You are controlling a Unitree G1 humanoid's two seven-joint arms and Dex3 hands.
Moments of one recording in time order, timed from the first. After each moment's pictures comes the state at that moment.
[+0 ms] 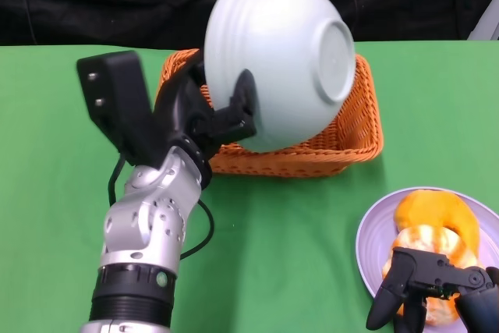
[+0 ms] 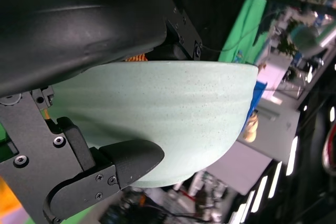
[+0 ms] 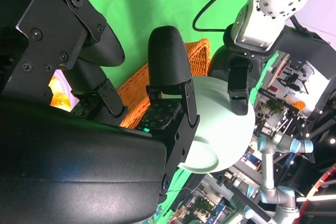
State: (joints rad) left arm -0.59 -0.26 0.22 0.40 -0.46 0.29 -0.01; right arm 0.53 -0.14 0.18 -0.60 -0.33 -0.23 0.03
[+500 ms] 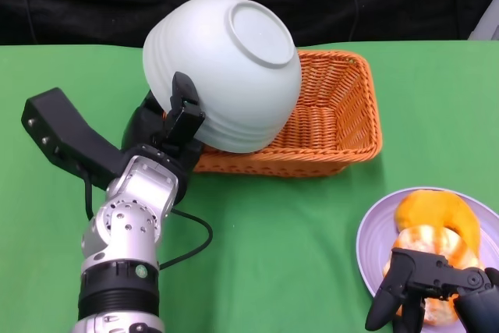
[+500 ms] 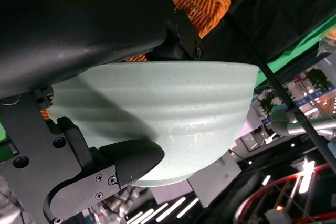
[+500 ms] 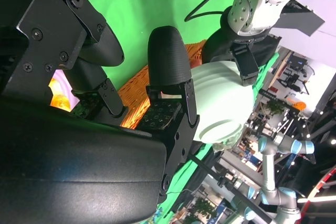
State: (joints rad) left arm -0.61 -0.26 0.41 0.52 -0.77 0.32 0.12; right arm 0.53 -0.14 0.18 -0.59 -0.33 -0.23 0.02
